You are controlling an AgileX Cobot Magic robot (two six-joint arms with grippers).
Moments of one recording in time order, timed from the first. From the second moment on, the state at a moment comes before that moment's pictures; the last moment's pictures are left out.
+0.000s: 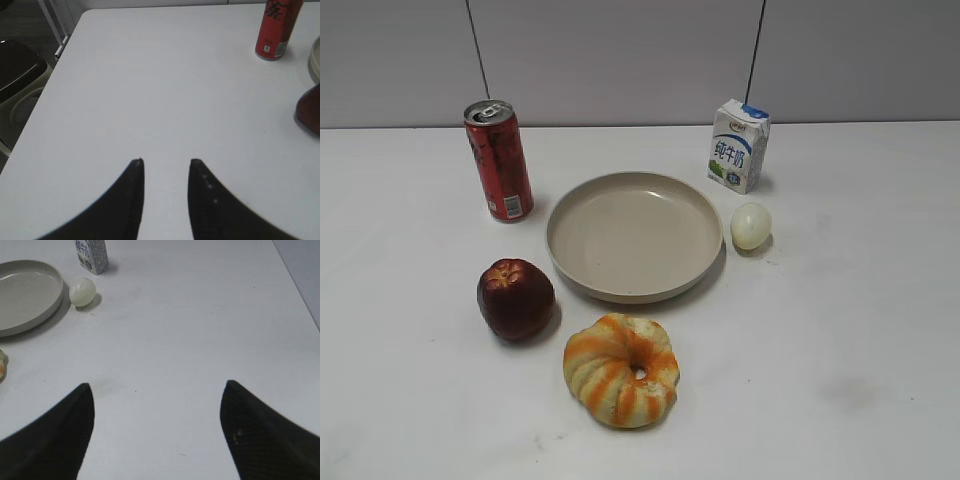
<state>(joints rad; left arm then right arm) -0.06 0.00 -0.47 0.01 1.09 0.08 0.05 -0.01 -0.50 0.07 1.05 0.05</state>
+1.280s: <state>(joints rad) -0.06 0.00 -0.47 0.01 1.09 0.08 0.05 -0.01 -0.51 0.09 0.94 0.10</state>
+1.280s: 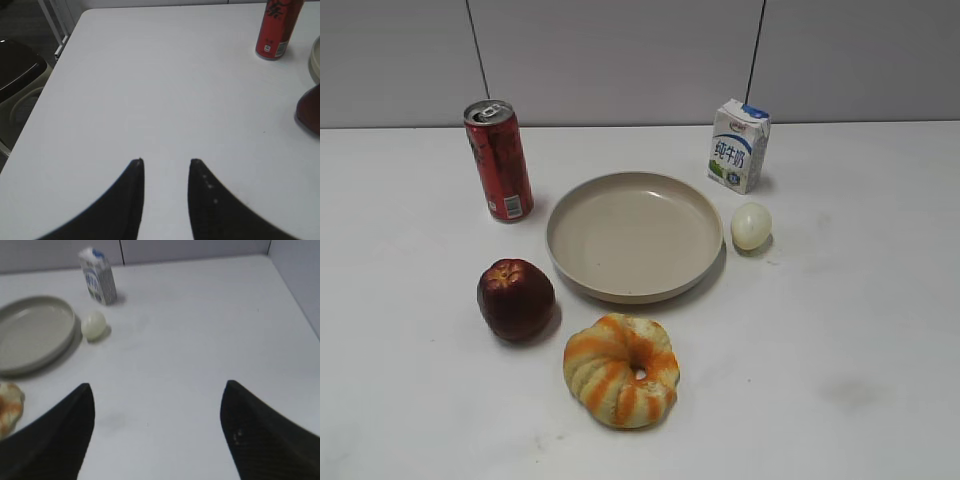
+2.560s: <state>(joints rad) -0.06 0.00 -0.47 0.01 1.09 0.08 0.27 1.48 -0.96 0.12 0.35 0.11</state>
